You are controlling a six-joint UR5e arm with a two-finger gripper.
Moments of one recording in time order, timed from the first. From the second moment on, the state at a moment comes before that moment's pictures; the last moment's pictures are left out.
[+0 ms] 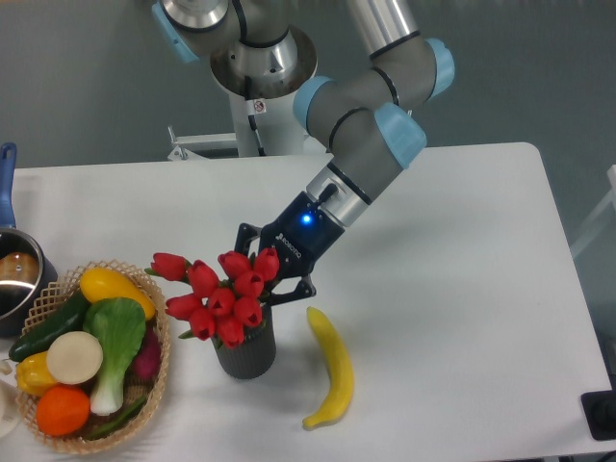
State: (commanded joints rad) arm 2.56 -1.82 -1.84 -0.69 0.48 1.03
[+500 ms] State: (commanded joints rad) arm 2.56 -1.79 -1.76 -0.69 0.45 0.97
